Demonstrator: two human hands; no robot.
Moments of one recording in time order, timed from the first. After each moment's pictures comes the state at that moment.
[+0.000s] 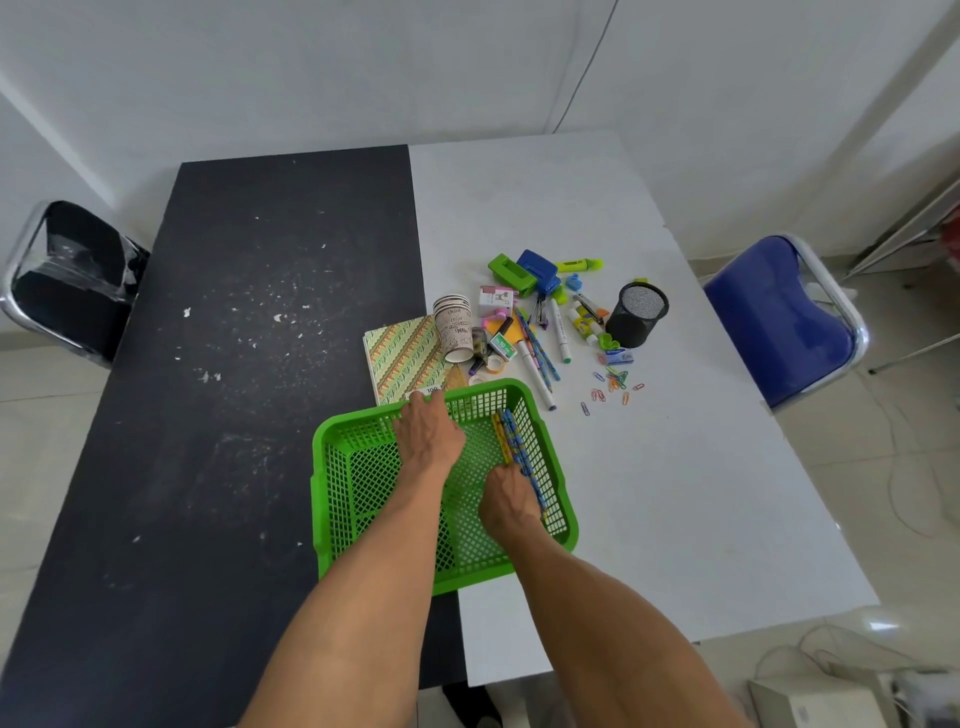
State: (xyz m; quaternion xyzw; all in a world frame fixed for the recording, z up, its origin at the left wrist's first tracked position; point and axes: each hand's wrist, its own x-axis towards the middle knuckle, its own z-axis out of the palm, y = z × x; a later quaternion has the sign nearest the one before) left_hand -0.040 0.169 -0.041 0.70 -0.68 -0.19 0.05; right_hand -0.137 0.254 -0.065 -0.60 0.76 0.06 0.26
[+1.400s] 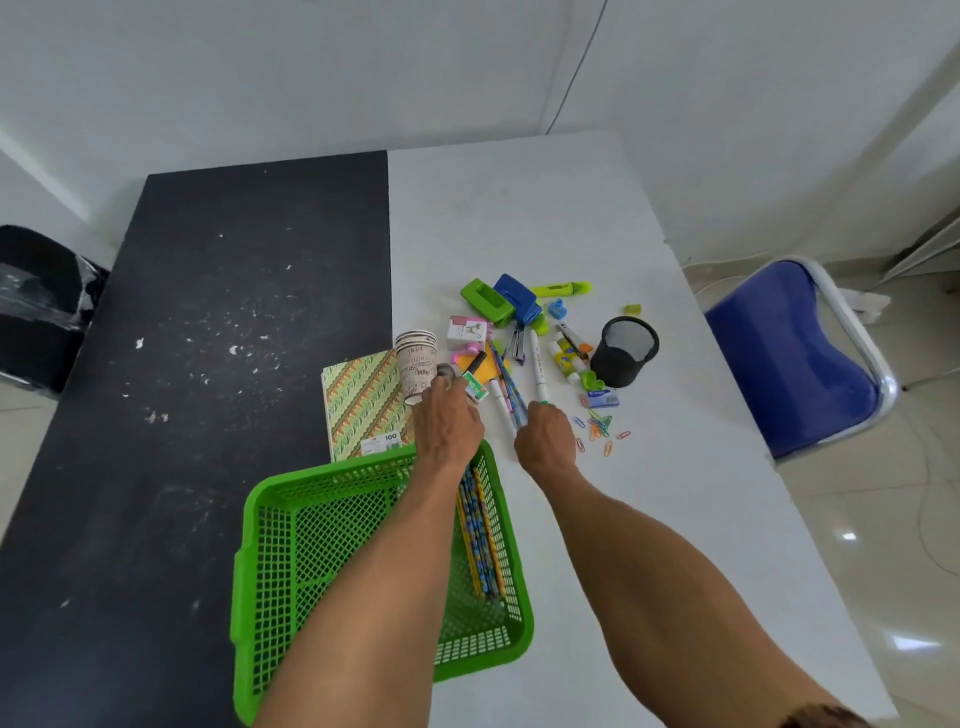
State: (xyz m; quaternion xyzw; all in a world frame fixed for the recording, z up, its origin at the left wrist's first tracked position) left_hand -0.148 0.080 -0.044 0.67 -0.72 -0.14 0.10; right_hand -0.276 0.103 -0.073 -0.52 0.81 -0.08 0.27
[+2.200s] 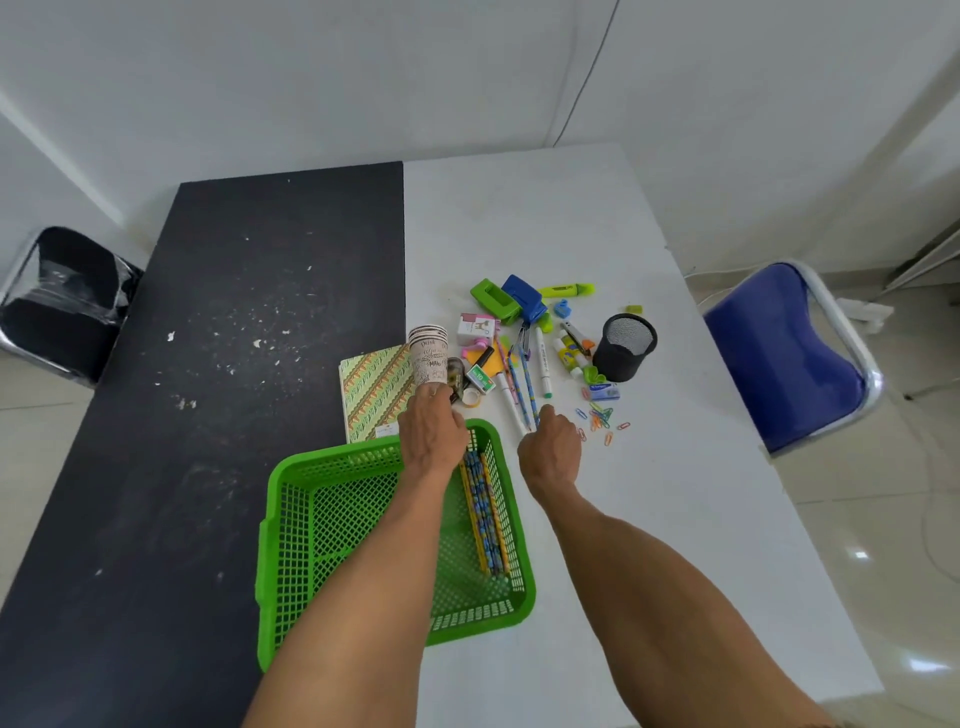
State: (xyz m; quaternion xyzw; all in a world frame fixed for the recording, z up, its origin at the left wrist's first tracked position) left_hand -0.116 0.120 -0.026 0.69 -0.70 -0.14 0.12; right_hand -0.258 0.153 -0.047 -0.49 0.83 -0.12 0.23
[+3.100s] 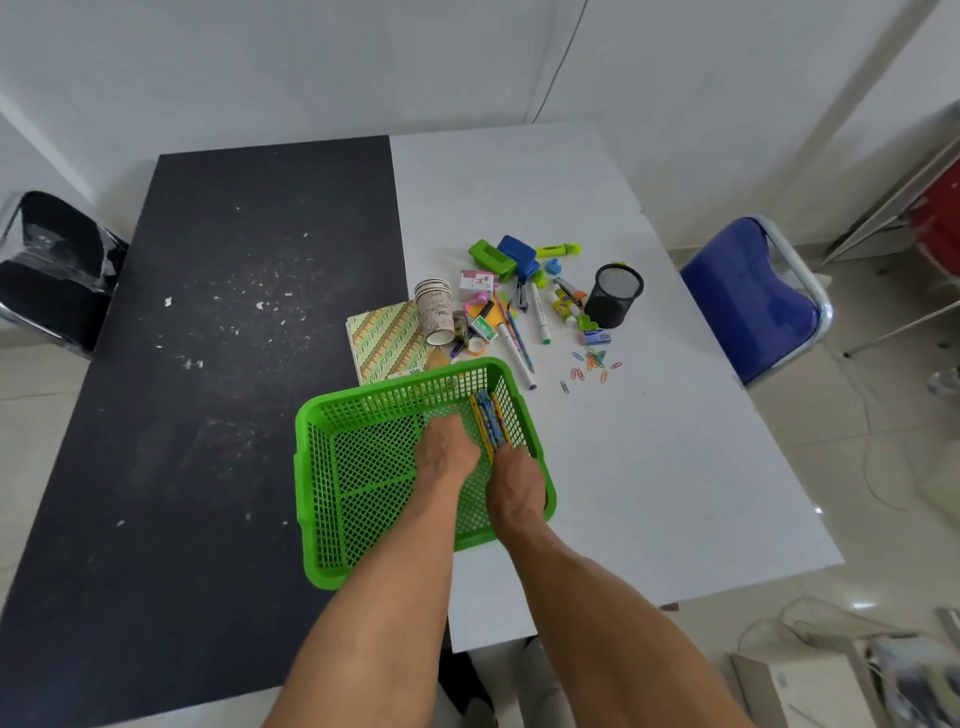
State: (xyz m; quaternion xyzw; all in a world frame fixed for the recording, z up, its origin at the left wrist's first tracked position) left_hand -0.074 0.225 -0.044 0.68 -0.67 -0.30 0.01; right_hand -0.155 0.285 -0.044 -0.54 0.81 0.00 0.21
